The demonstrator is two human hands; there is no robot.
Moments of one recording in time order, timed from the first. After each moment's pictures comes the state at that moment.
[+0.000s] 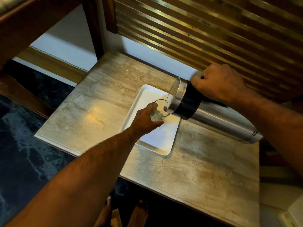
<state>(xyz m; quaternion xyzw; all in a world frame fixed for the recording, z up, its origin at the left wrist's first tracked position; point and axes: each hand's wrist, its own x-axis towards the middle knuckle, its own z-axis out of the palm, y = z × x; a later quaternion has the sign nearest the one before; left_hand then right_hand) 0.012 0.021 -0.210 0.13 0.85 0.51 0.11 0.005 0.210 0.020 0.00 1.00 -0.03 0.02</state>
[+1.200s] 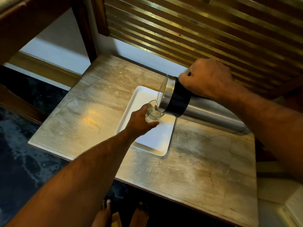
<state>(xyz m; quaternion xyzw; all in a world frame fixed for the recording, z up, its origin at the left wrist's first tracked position) 0.012 0.020 -0.213 0.13 0.84 0.51 0.11 0.003 0.197 0.027 -0.01 1.00 -0.01 0.00</state>
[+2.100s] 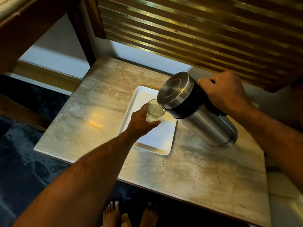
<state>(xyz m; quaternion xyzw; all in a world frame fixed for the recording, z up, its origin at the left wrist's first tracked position) 0.016 0.018 -0.199 0.12 0.83 0.53 0.13 0.047 0.243 -0.010 0.09 0.96 -0.25 -0.10</state>
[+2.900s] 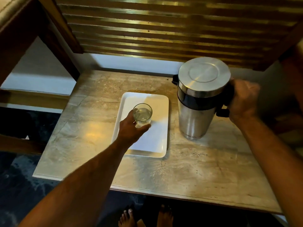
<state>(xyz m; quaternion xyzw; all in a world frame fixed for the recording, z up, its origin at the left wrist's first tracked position) 0.015 0.021 -0.202 0.10 0.84 0.52 0.13 0.099 0.309 -0.055 0.20 0.73 -0.57 -0.33</state>
